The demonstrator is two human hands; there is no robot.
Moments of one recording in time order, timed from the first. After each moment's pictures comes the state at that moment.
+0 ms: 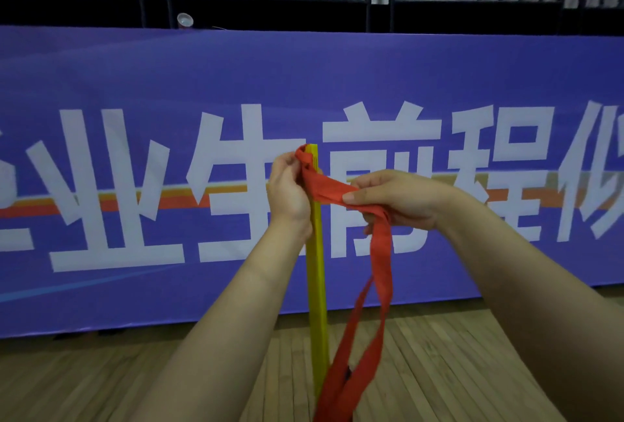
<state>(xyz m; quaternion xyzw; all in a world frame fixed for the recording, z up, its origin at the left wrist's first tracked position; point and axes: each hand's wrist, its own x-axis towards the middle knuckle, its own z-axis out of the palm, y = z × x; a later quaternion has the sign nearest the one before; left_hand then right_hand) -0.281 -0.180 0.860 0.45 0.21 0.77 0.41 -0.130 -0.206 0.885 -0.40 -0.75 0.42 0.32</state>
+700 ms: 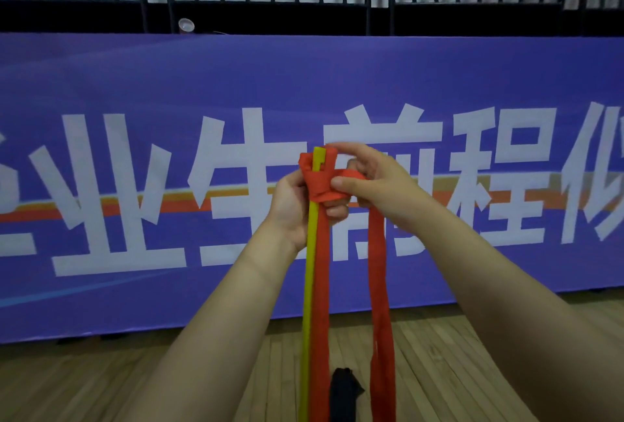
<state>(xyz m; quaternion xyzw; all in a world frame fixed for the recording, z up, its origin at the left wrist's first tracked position) -0.287 -0.191 0.866 0.47 0.09 0.53 0.70 -0.149 -0.200 0.881 -0.31 -0.77 0.25 0.50</state>
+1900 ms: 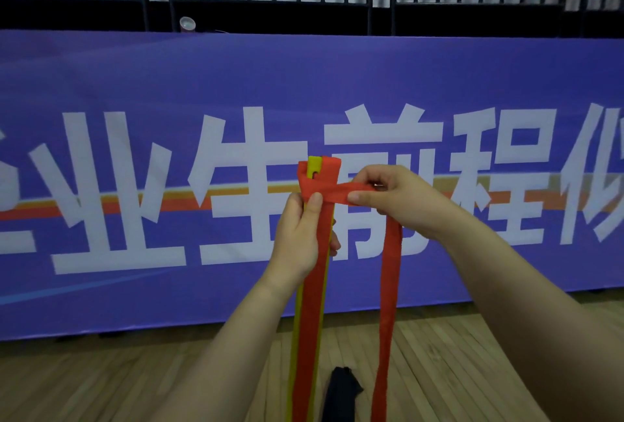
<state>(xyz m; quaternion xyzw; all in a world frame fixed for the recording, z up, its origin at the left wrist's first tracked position) -0.294 -0.204 0.816 0.62 0.30 0.64 0.33 -0.135 -0.210 0.876 -0.43 -0.78 0.17 0.43</state>
